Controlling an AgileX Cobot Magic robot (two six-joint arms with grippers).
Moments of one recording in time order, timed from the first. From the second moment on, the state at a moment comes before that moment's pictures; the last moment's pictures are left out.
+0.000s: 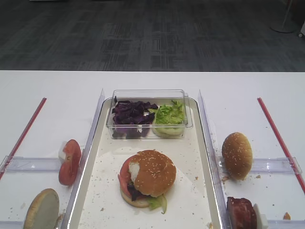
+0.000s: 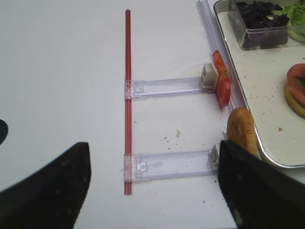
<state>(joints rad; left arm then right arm) 0.01 -0.02 -0.49 -0.01 1.19 -0.01 -0.02 -0.02 -0.48 0.10 1.13 -0.07</state>
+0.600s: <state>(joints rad) 0.01 -0.02 -0.49 -0.01 1.19 -0.01 -0.02 -0.02 -0.48 0.10 1.13 -0.07</state>
